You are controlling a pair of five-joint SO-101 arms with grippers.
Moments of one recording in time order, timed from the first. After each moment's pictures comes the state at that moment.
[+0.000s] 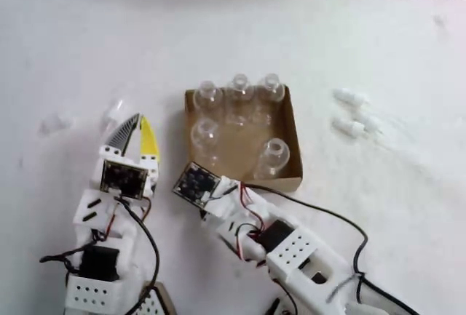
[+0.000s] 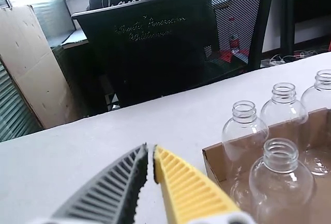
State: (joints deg) left arm 1.4 -103.7 97.1 23.9 -11.0; right arm -45.9 -43.1 80.9 16.2 22.2
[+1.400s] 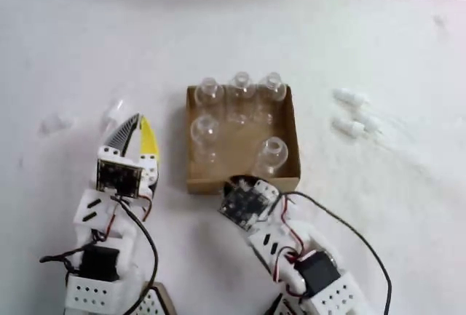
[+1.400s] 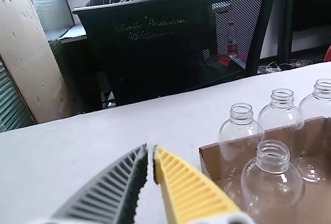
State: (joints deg) left arm 1.4 -103.7 97.1 23.9 -7.7; right arm -36.8 -100.8 95.6 44.8 27.7
